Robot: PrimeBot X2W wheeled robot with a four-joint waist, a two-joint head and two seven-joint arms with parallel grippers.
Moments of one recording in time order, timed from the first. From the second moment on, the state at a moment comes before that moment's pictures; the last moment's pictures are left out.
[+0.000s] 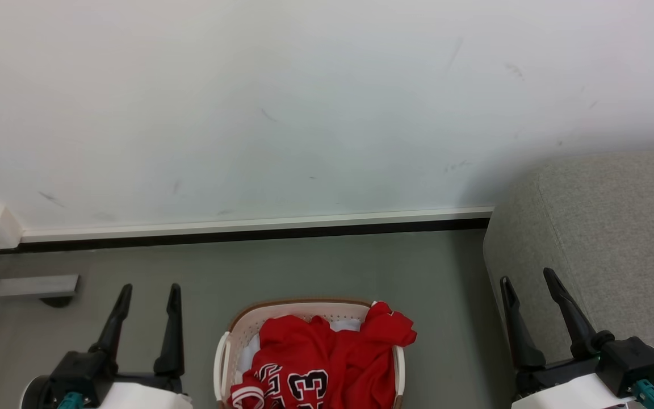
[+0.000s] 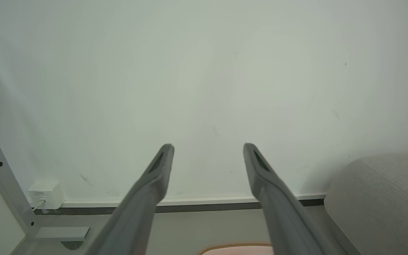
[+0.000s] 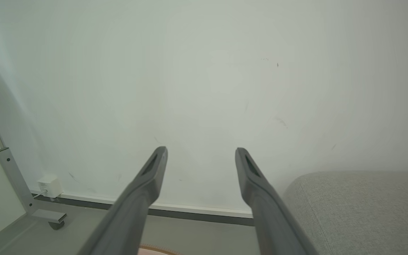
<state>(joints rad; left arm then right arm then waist) -0.06 0.05 0.06 0.11 -0.06 -0.09 -0.26 -0.12 -0.06 0.15 0.17 0.25 0.13 -0.26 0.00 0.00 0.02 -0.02</state>
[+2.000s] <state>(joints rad) -0.28 0.07 0.07 0.23 -0.10 -0.13 -0.26 -0.28 -0.05 0.13 0.06 0.31 0.13 -0.26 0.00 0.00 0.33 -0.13</state>
